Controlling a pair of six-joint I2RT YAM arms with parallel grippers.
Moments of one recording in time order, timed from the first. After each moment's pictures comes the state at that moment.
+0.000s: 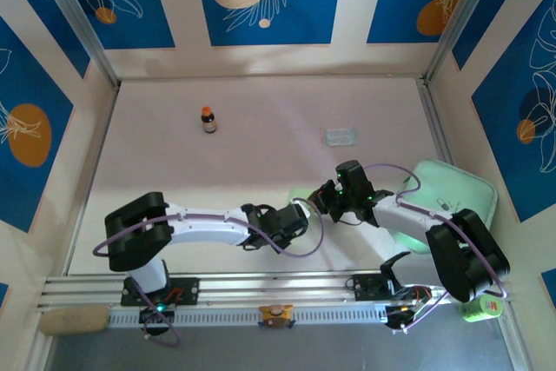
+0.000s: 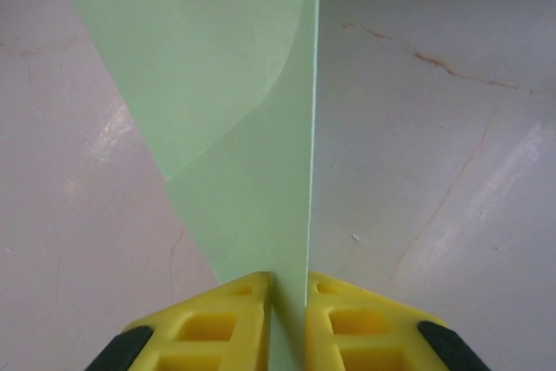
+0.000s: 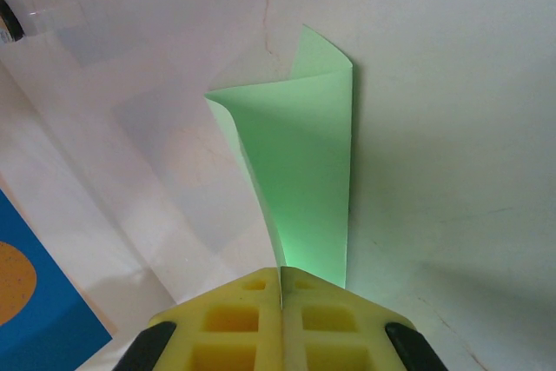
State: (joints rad) left arm -1.25 1.67 0.95 -0.44 -0.27 -0.29; right arm 0.49 1.28 0.44 -0.03 -0.43 1.41
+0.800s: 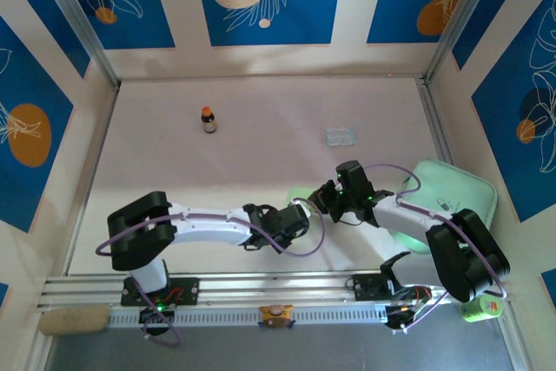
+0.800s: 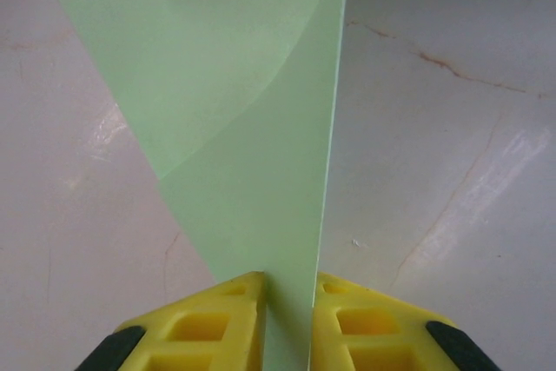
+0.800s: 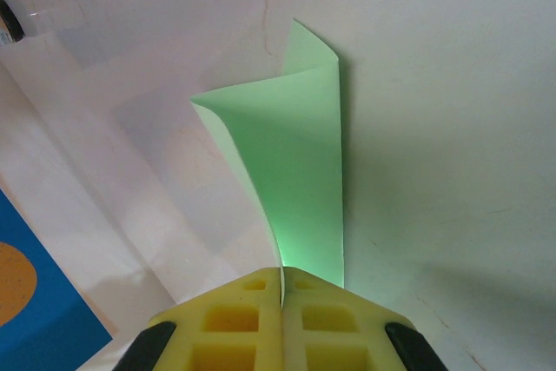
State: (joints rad) left arm -1.25 1.69 0.96 -0.45 -0.27 -0.31; right arm 0.49 1.28 0.44 -0.02 -0.43 1.41
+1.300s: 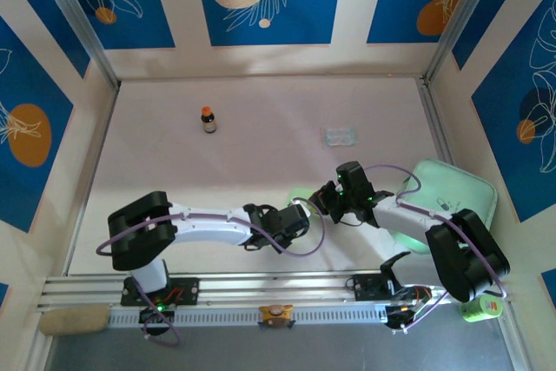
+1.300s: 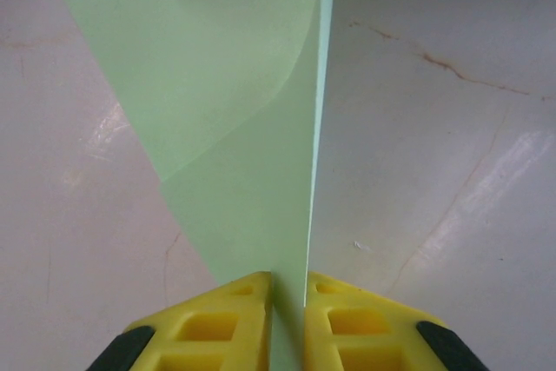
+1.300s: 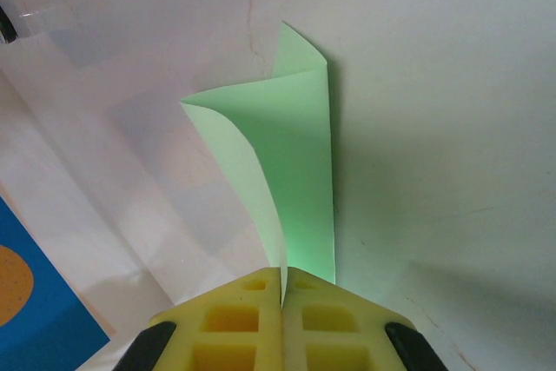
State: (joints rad) left arm -1.25 1.69 0.96 -0.45 -0.27 -0.32; right arm 0.48 1.28 0.44 -0.02 -0.44 1.41
